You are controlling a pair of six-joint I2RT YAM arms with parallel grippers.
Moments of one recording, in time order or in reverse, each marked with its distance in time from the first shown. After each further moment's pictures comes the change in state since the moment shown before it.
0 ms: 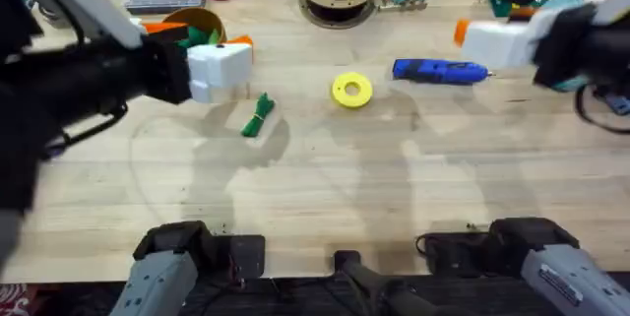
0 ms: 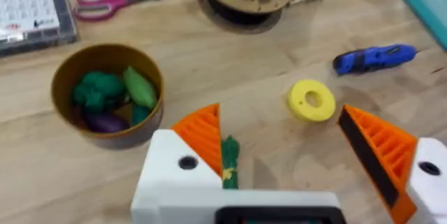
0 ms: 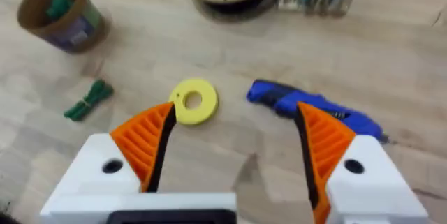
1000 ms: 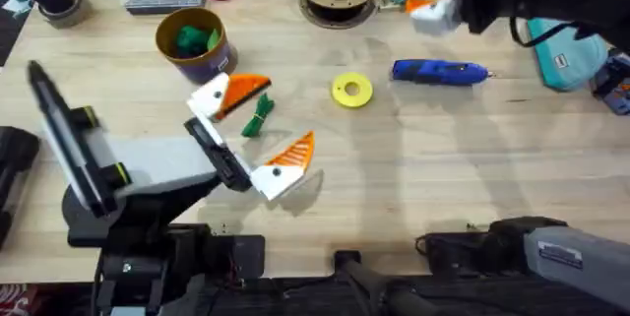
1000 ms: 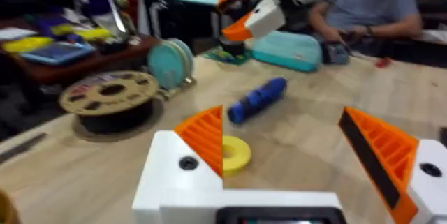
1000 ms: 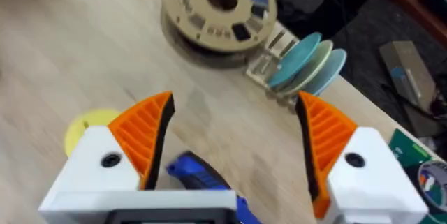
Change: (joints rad) left arm -0.165 -0.782 -0.875 0.869 0.354 -0.235; right arm 0.079 0.472 0.072 0.438 0.029 -0.507
